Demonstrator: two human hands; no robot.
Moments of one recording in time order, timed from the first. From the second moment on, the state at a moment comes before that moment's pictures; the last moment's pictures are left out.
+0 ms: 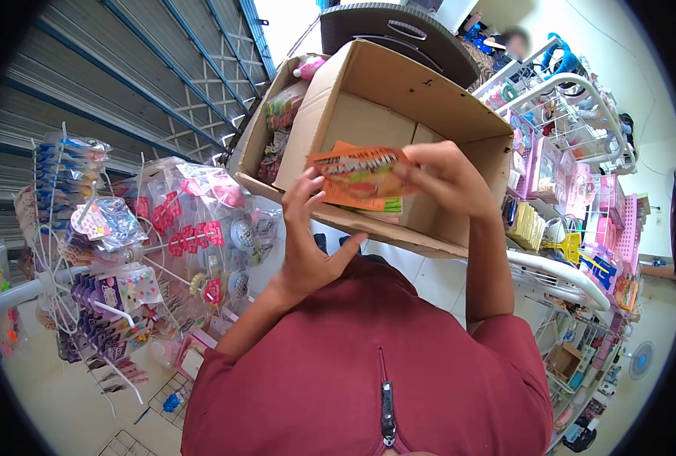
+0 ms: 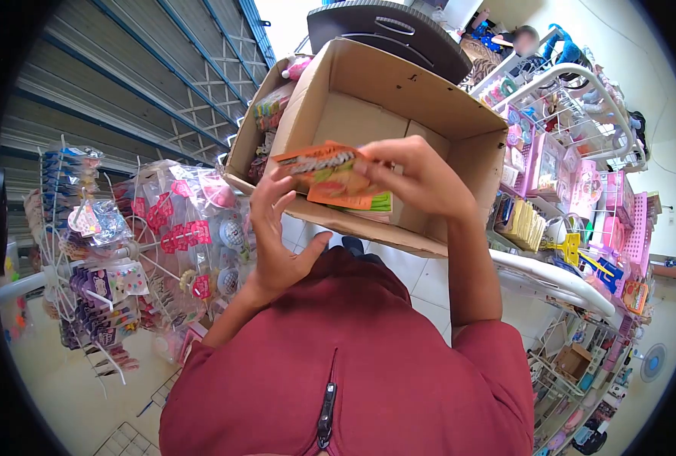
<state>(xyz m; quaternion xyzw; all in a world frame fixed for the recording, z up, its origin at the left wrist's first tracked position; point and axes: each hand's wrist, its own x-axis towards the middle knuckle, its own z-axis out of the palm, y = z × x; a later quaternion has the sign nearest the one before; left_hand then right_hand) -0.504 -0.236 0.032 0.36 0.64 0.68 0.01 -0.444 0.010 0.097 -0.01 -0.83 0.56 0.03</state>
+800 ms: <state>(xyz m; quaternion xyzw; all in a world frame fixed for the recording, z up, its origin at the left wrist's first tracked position) -0.507 -0.289 0.035 0.44 0.62 0.61 0.23 -0.485 0.016 -0.028 -0.04 -0.94 0.23 -0.23</state>
